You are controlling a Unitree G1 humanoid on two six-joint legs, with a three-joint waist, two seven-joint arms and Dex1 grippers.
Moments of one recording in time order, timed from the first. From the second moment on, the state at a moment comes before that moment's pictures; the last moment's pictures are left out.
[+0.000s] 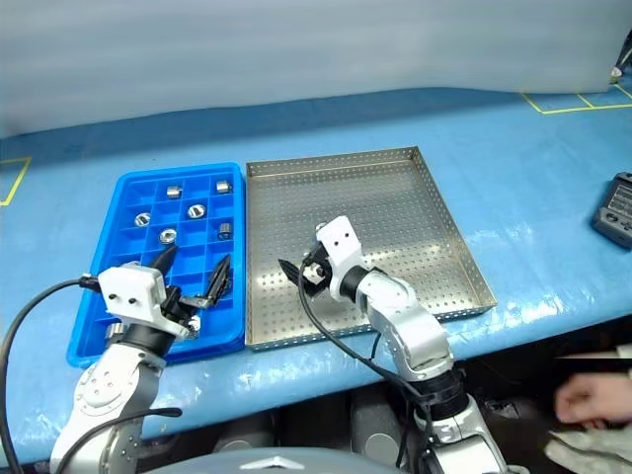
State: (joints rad) left arm 0.31 0.18 0.07 -0.74 -0.18 0.37 -0.20; right arm -0.29 -0.12 0.26 -0.26 0.19 0.64 0.36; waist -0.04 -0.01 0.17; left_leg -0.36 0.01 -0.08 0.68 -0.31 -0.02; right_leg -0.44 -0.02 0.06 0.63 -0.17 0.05
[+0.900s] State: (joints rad) left arm 0.33 0.16 0.01 -0.70 -0.17 0.34 -0.19; right arm -0.46 0.07 0.12 0.29 0.05 0.44 0.09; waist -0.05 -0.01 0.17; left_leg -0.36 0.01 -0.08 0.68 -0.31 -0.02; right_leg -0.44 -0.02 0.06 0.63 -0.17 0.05
